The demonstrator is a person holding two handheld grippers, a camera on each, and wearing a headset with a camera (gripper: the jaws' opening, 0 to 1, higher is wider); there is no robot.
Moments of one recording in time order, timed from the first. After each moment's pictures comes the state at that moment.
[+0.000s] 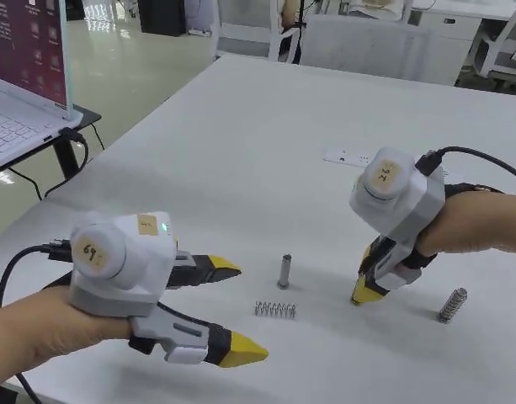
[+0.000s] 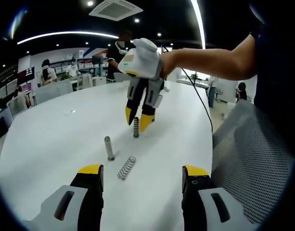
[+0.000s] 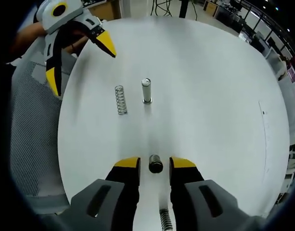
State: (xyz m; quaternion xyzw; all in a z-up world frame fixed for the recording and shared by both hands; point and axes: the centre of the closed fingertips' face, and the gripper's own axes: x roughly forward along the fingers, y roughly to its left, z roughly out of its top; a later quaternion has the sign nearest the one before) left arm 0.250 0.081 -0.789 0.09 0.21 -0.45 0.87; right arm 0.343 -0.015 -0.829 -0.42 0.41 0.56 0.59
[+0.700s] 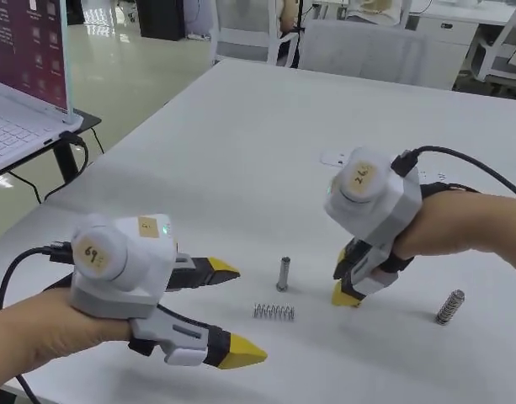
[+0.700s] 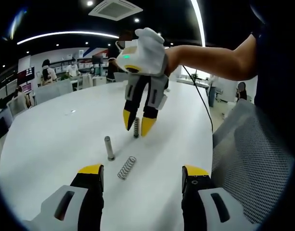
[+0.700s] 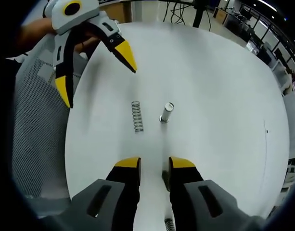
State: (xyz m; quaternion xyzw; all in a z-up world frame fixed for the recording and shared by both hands) left arm 0.250 0.082 -0.789 0.09 0.21 -0.44 0.87; right arm 0.315 0.017 -0.823 -0.43 0.38 0.59 0.56
